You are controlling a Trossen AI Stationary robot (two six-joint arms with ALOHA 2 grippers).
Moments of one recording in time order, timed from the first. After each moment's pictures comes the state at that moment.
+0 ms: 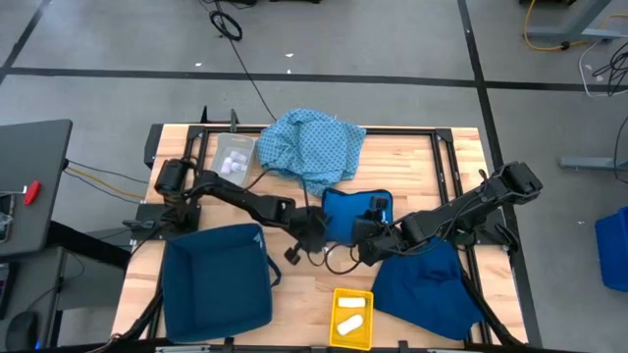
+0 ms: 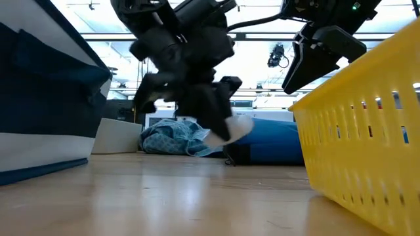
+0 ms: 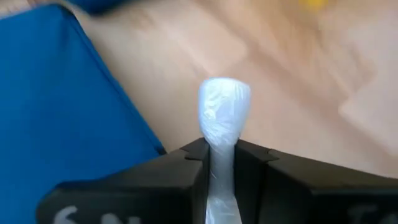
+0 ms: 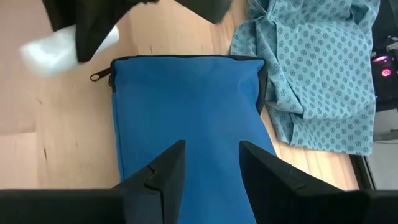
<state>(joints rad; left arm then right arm) -0.11 1.91 1.12 -0.03 0.14 0.60 0.40 1.55 1.04 -0.68 0.67 0.30</state>
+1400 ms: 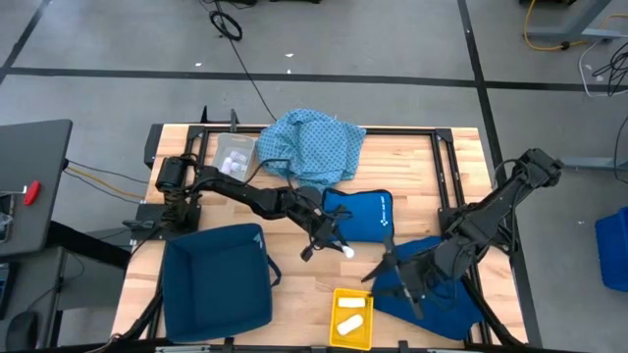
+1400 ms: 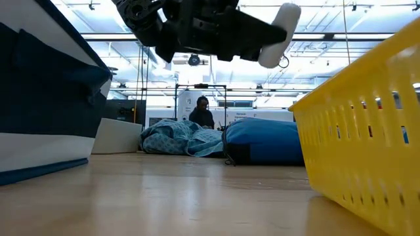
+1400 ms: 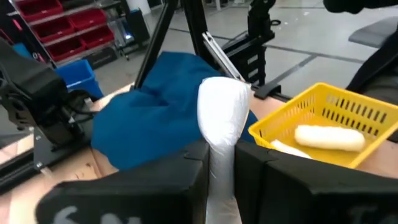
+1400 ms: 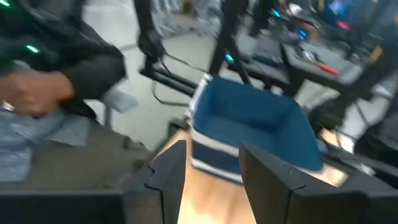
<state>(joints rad) -0.07 1.91 1.13 0.53 0.47 0.43 0.71 1.25 1.04 -0.05 0.32 -0.16</state>
